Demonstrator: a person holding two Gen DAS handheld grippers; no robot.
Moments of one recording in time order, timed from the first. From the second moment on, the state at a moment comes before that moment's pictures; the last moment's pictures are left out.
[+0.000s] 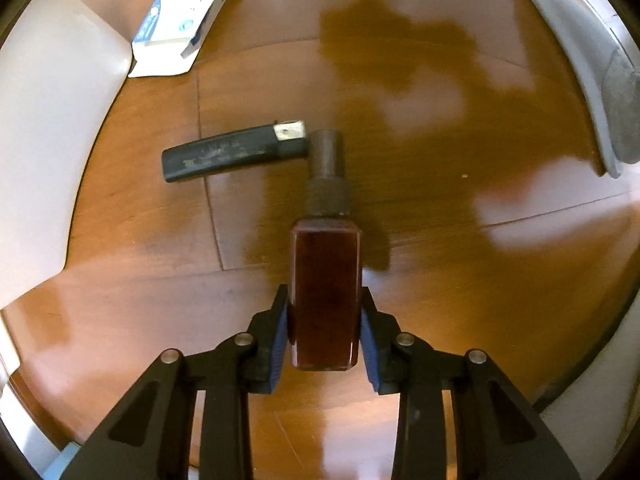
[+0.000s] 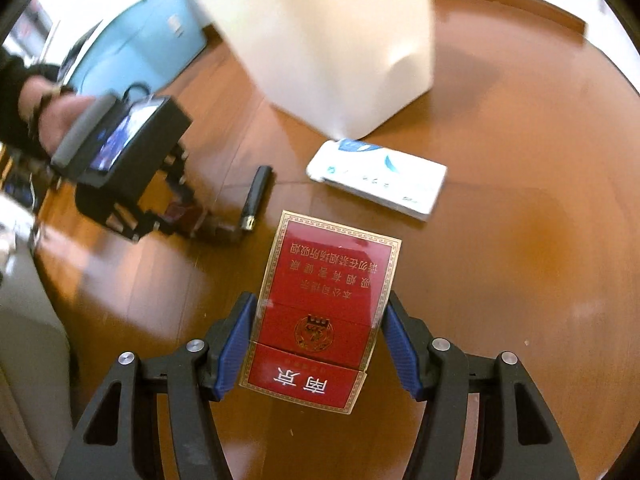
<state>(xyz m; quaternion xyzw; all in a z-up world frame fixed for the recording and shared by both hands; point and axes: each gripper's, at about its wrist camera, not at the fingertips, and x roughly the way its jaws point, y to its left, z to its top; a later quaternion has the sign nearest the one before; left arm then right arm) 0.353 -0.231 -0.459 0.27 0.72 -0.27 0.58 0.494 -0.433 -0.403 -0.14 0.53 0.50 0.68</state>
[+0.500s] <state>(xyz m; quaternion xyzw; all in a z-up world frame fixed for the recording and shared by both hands) 0.385 -0.274 -0.307 0.25 0.66 -0.29 0.65 0.509 -0.449 -0.383 -0.08 0.50 0.46 0.73</state>
